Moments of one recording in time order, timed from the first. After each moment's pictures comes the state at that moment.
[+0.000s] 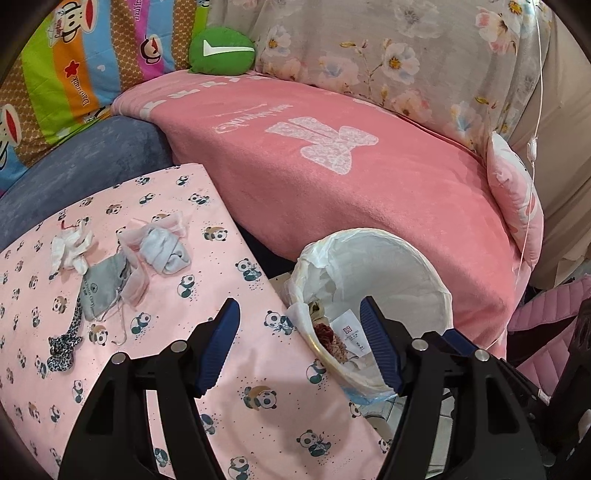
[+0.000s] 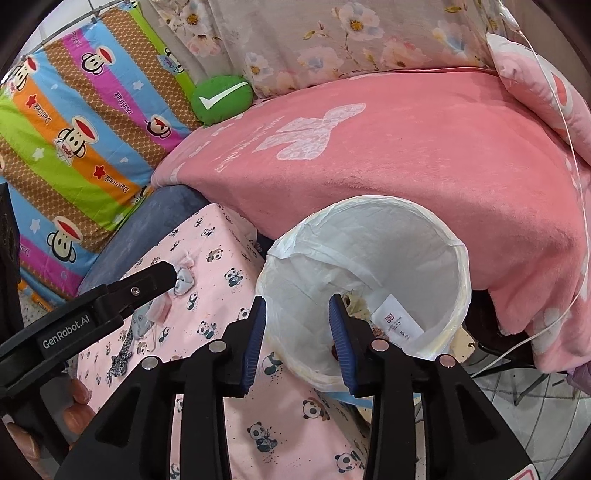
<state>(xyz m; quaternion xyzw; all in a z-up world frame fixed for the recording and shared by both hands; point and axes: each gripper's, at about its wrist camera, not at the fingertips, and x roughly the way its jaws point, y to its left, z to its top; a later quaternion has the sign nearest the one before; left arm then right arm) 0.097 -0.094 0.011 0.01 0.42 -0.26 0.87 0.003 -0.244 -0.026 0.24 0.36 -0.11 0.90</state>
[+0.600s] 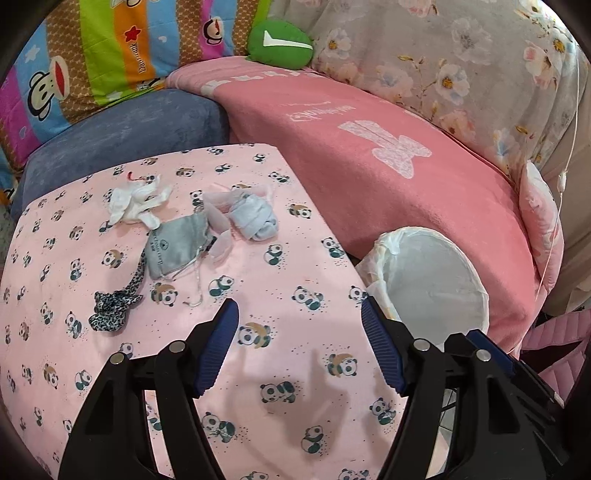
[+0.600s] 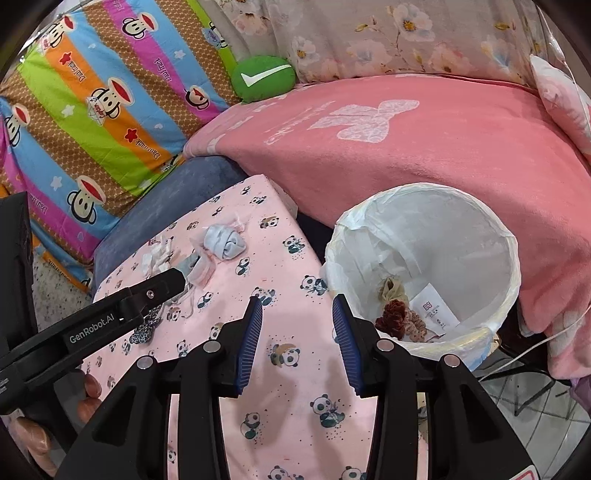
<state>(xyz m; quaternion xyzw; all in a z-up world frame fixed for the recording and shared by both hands) 0.100 -0.001 -0.005 -0.03 0.44 -0.20 0.88 0.011 -0.163 -0.020 0.20 0.38 -0.06 0.90</state>
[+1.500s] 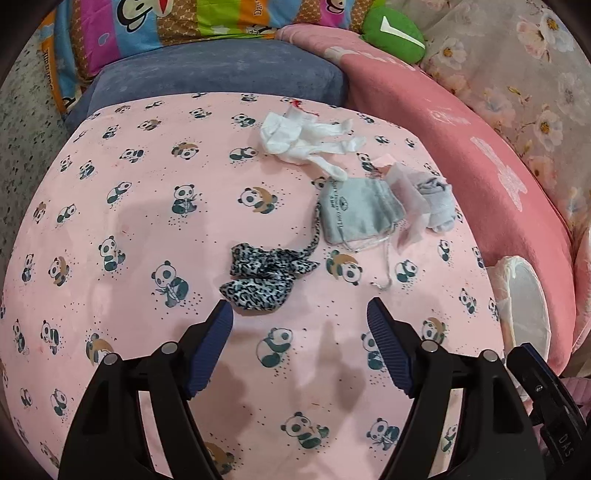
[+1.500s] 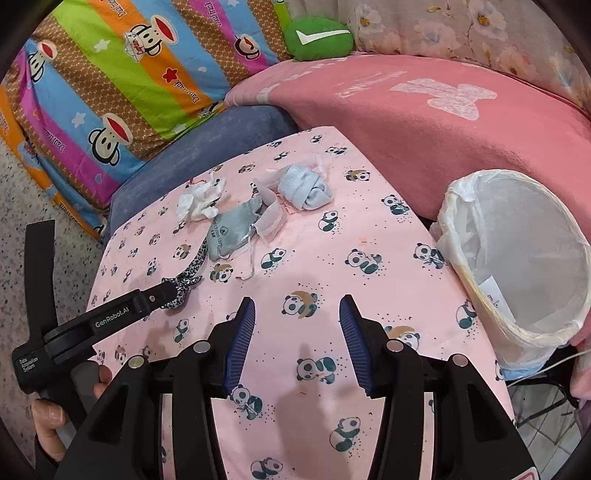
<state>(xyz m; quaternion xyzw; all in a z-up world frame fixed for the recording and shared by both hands) 0.141 0.143 -0.074 -0.10 0.50 -0.07 0.86 0.072 -0.054 -0.053 0.15 0.43 0.01 0.89</state>
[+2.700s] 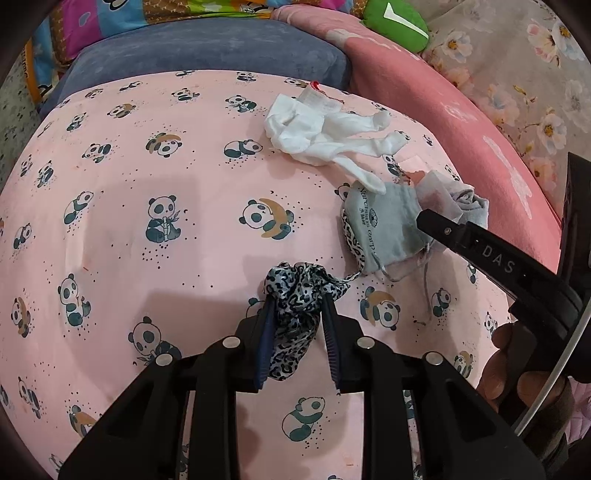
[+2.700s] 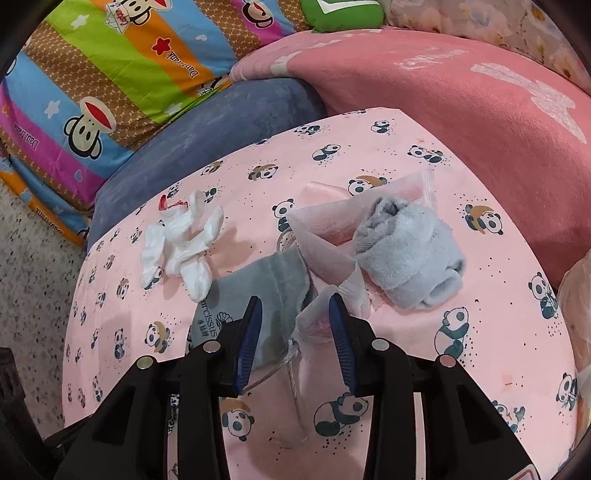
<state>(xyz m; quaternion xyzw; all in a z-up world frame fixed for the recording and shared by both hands) 0.189 0.161 -0.105 -0.12 0.52 -0.11 0.84 0.251 -0.006 -0.115 0.13 0.46 0.03 0.88</state>
